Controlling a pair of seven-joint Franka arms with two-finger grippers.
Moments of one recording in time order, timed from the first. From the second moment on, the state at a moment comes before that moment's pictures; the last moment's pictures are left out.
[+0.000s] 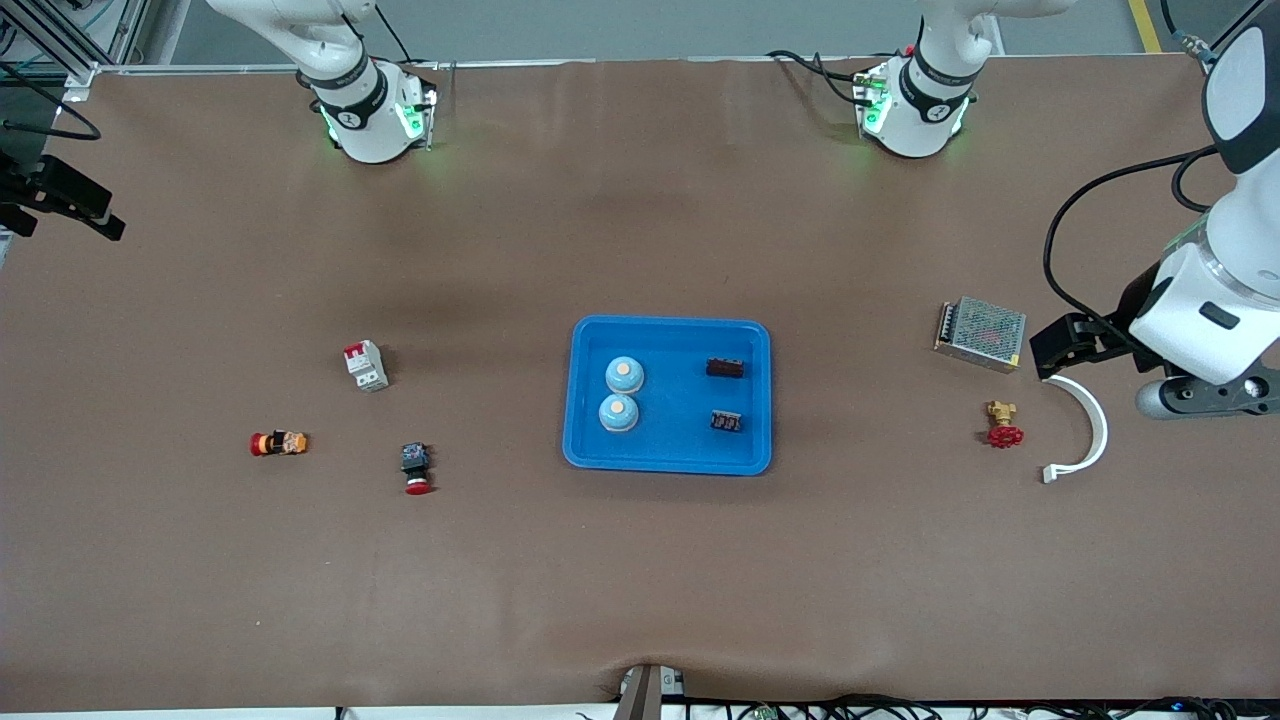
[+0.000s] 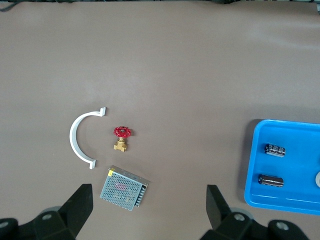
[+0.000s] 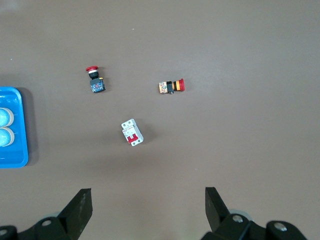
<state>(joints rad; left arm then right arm) -0.12 0.37 -0.08 -1.09 0.10 1.49 -0.22 -0.08 -0.12 -0.01 -1.63 0.02 1.53 -0.01</state>
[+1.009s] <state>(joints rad) -0.13 0.13 0.02 -1.28 0.02 1.42 -0.08 -0.09 -0.11 0.00 -1.62 0.02 1.53 -0.01</state>
